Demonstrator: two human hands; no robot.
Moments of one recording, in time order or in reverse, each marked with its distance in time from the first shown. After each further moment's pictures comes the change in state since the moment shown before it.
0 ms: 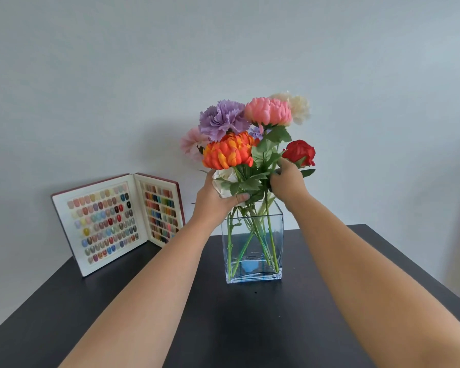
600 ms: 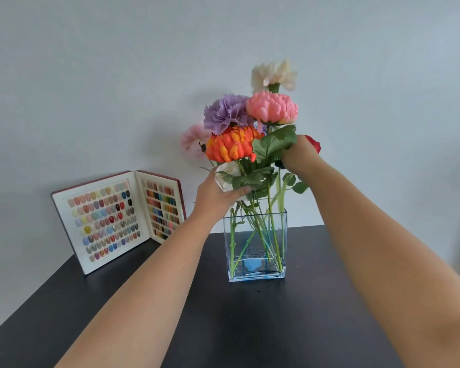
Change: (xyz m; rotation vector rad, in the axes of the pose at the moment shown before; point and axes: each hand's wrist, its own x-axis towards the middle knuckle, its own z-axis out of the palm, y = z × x) left_hand 0.008 0.003 0.000 0.069 0.010 0.049; right_hand 0.018 -0.037 -0.035 -0.152 -0.074 -0.095
